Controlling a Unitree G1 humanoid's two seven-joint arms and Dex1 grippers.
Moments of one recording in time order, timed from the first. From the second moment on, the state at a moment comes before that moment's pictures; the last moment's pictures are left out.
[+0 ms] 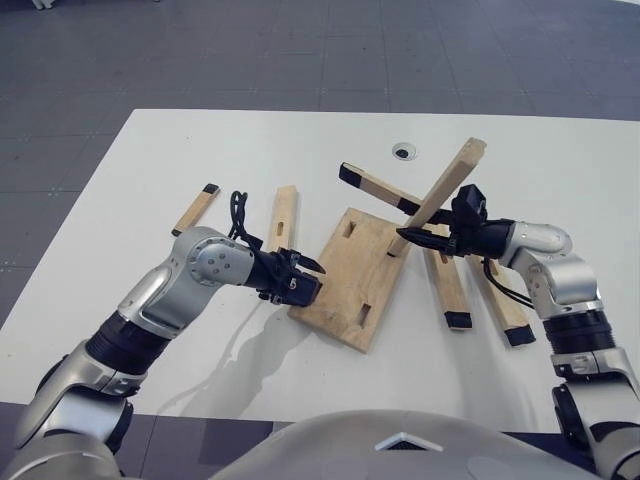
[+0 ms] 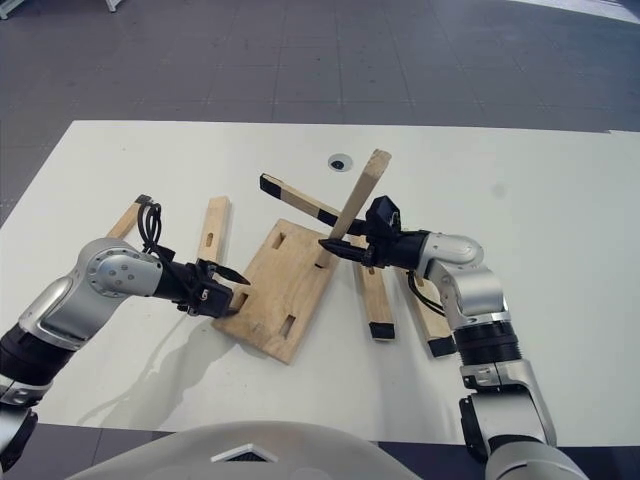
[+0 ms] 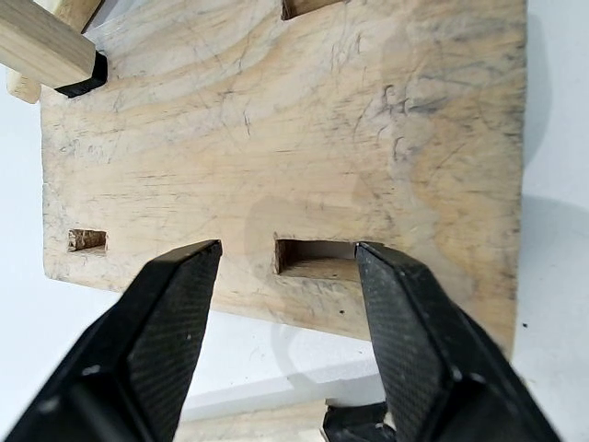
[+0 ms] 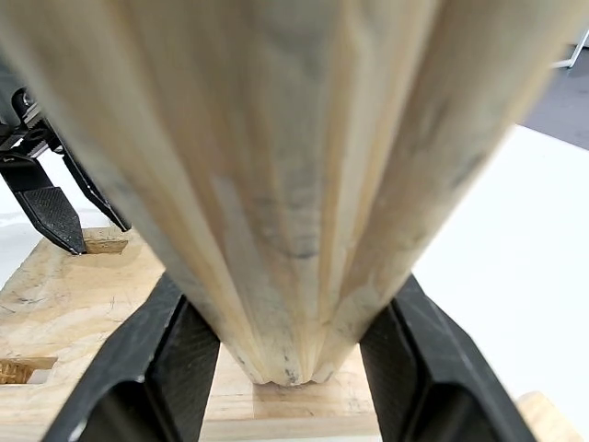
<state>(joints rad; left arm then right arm) -0.28 0.82 -0.47 -0.23 0.24 -0.05 -1.20 -0.35 -0.49 0.15 0.18 0.37 0.35 1.04</state>
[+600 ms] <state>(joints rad) -0.25 0.78 -0.47 -0.28 0.23 -0.01 -1.19 -0.38 -0.48 0.21 0.33 0.35 0.51 1.00</state>
